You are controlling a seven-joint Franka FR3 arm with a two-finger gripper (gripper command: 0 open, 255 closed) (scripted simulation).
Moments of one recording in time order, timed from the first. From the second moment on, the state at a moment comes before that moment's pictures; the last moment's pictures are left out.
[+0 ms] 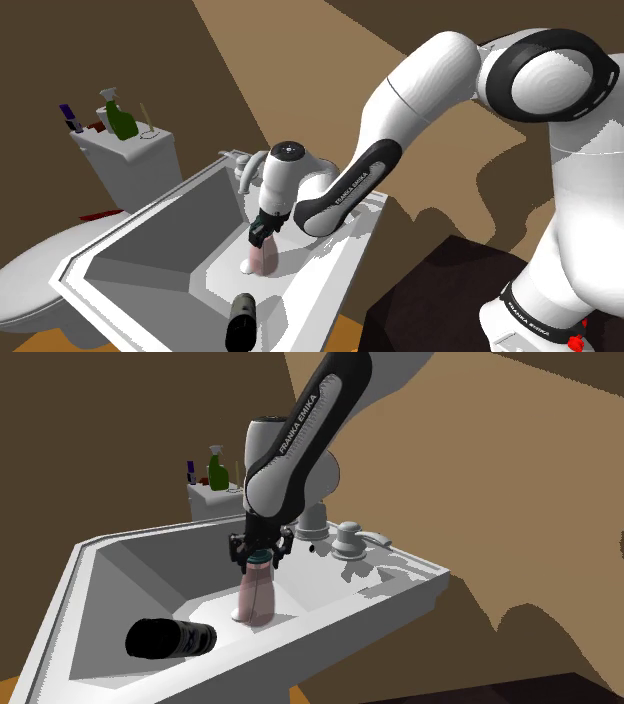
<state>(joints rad) 0.32 0.46 0.25 -2.05 -0.41 2.78 0.62</state>
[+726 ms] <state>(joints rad) 0.29 0.39 0.30 -2.05 -0.35 2.70 0.57</state>
